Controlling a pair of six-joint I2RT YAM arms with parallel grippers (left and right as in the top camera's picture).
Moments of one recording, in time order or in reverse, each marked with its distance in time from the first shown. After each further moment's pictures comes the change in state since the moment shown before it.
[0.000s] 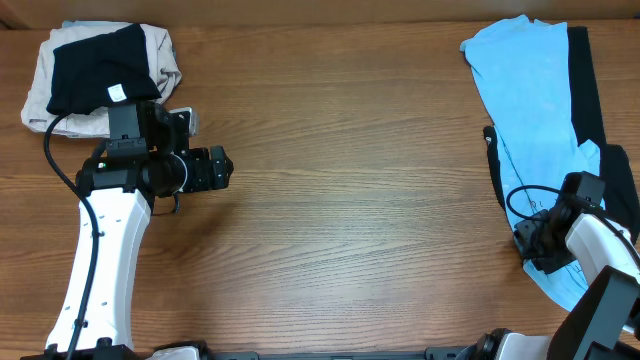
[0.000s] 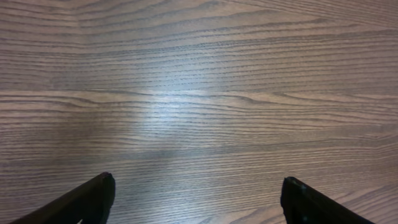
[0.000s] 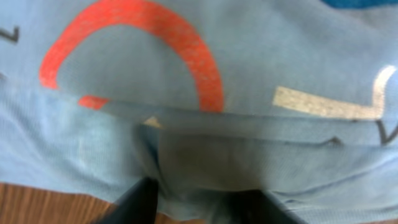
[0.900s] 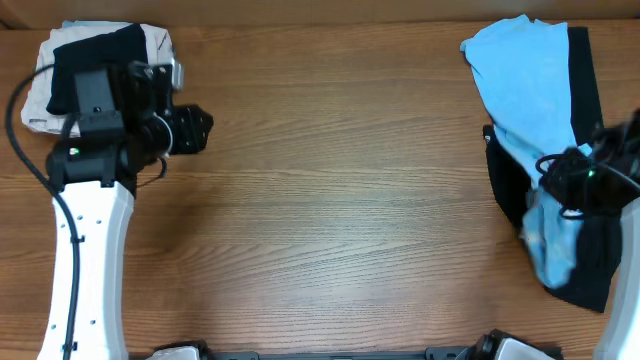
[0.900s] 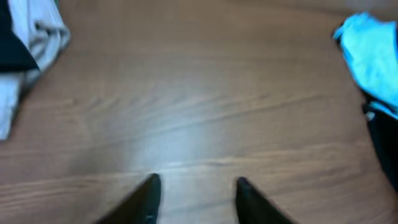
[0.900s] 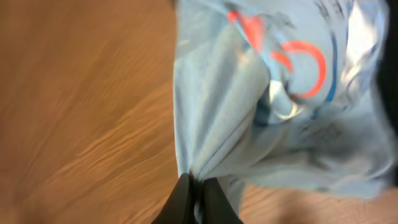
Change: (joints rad) left arm 0.000 0.000 0.269 -0.001 0.060 -0.002; right arm 0.078 -0.183 0.670 -0.621 -0.356 -0.369
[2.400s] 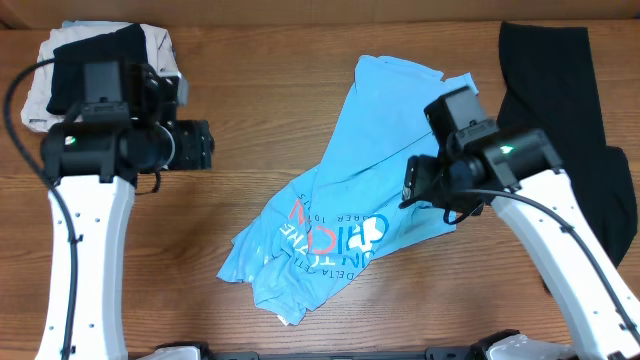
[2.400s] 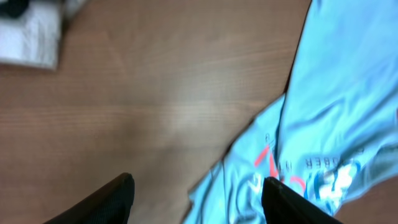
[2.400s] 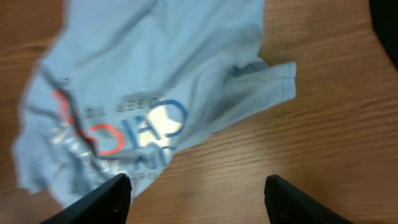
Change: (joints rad) left arm -0.064 0.035 0.129 -0.360 -0.209 0.006; right arm 0.766 0.112 0.008 -0.068 0.253 0.307
